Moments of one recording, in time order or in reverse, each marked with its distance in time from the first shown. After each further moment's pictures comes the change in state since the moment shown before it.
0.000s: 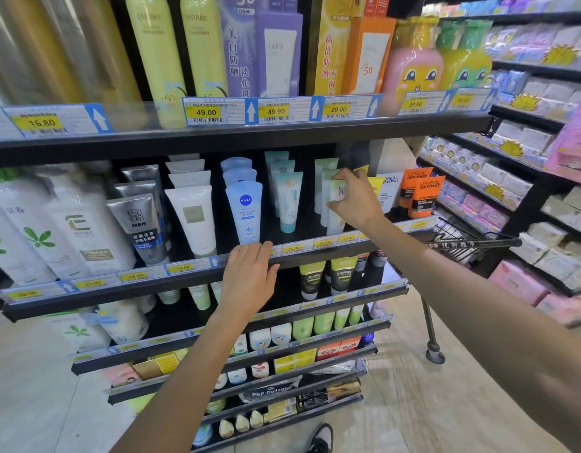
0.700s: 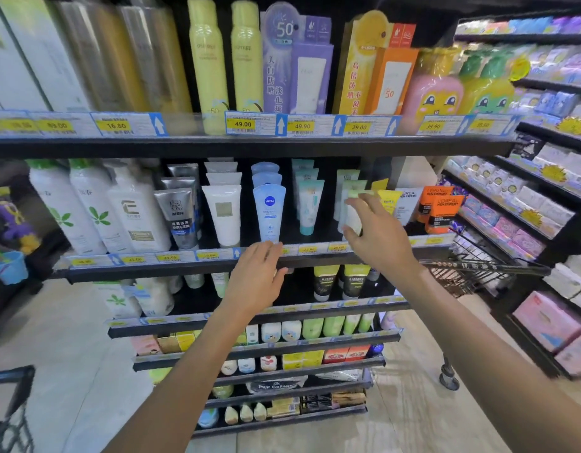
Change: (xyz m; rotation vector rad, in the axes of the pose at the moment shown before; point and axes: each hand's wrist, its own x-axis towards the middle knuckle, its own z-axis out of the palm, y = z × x) left_hand -0.026 0.007 -0.044 -0.043 -0.070 -0.039; right_hand -0.079 -0.013 -0.028 -0.207 0.015 -0.260
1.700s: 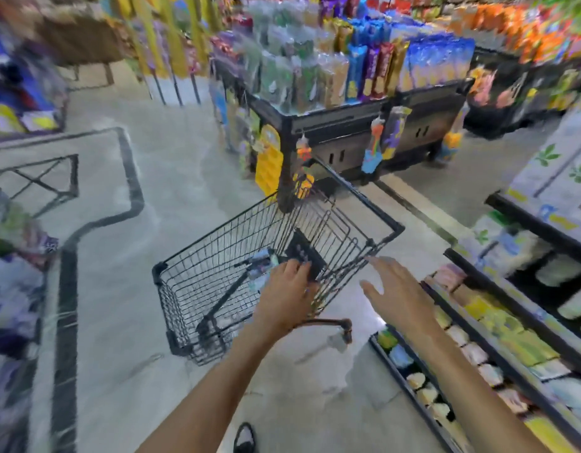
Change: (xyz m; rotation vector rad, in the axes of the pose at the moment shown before) left_hand -0.558 -0.071 -0.197 0.177 0.021 -1.187; right_hand -0.289 -0.460 0.115 0.310 -0.708 -0.869
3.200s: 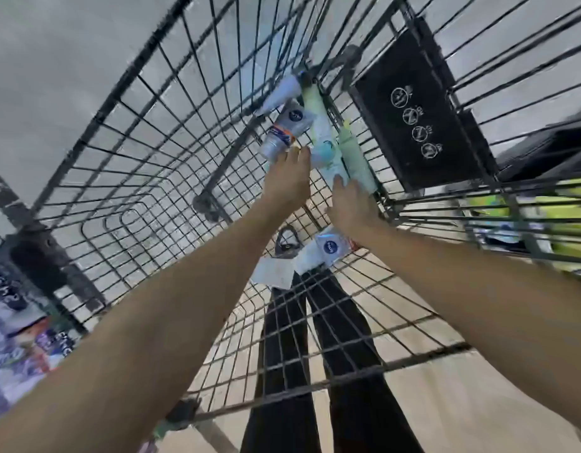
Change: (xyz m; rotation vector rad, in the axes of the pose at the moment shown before) left_hand 0.287 -0.394 0.424 0.018 -0.651 -0.197; right_hand 0.366 0.000 0.578 -0.226 -0.746 0.215
